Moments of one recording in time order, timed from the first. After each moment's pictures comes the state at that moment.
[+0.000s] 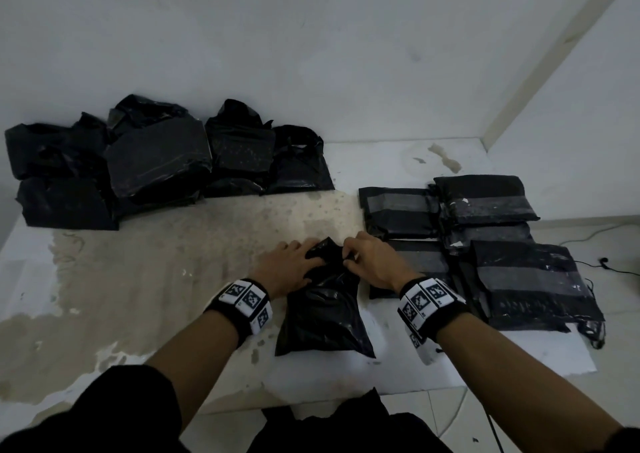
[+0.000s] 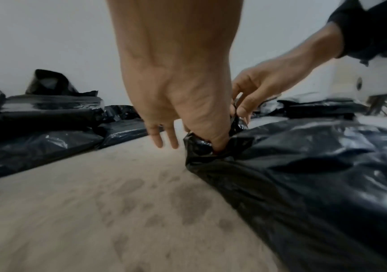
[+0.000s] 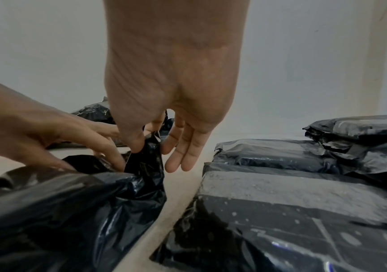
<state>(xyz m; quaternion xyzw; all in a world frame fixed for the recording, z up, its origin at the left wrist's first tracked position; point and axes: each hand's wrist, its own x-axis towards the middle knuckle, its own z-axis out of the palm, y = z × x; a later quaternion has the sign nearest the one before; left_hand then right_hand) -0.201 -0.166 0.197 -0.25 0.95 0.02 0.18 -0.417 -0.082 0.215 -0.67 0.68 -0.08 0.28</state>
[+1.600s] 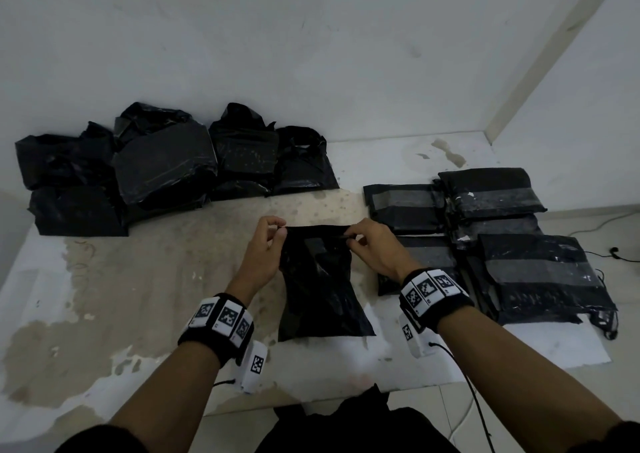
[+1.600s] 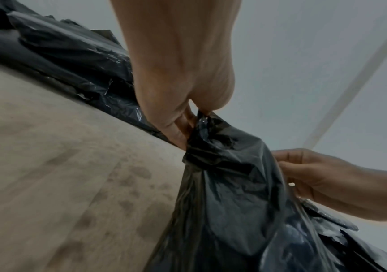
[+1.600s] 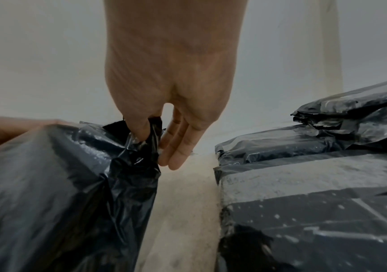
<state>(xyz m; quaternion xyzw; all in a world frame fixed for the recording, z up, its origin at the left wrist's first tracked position) -0.164 -0.171 0.218 -0.49 0.62 0.54 -0.28 -0.409 -0.094 0.219 -0.61 0.69 -0.25 0.30</state>
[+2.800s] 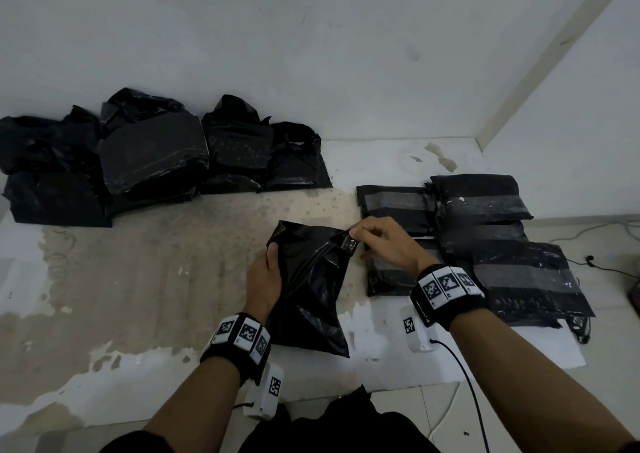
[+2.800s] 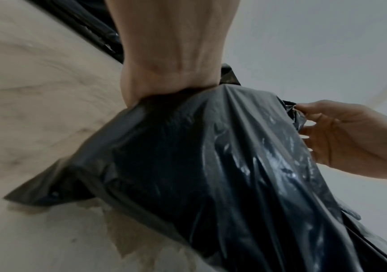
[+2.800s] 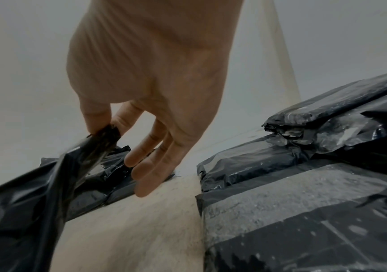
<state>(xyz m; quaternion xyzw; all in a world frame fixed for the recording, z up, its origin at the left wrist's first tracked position) -0.180 -0.124 0.193 -0.62 0.56 0.48 -0.26 -0.435 -0.088 0.241 -0.51 0.65 -0.34 0.46</state>
